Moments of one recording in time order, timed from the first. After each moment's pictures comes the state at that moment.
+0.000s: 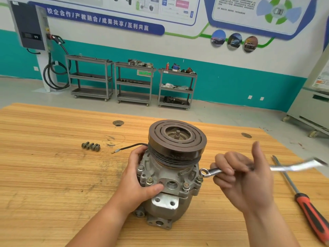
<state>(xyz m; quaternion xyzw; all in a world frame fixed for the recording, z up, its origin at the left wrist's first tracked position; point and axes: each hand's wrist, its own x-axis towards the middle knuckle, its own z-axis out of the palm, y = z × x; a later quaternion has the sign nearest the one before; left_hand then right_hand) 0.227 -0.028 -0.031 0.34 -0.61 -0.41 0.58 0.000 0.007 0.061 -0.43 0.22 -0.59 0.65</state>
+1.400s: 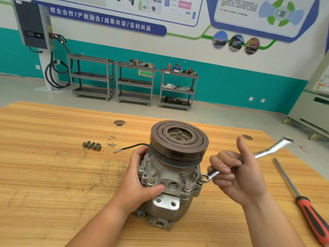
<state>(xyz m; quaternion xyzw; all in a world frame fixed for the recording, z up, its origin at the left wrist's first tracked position) 0.226 -0.023 -0.025 0.37 -0.61 -0.41 0.57 -0.003 -0.011 0.066 -0.41 0.24 -0.50 0.72</state>
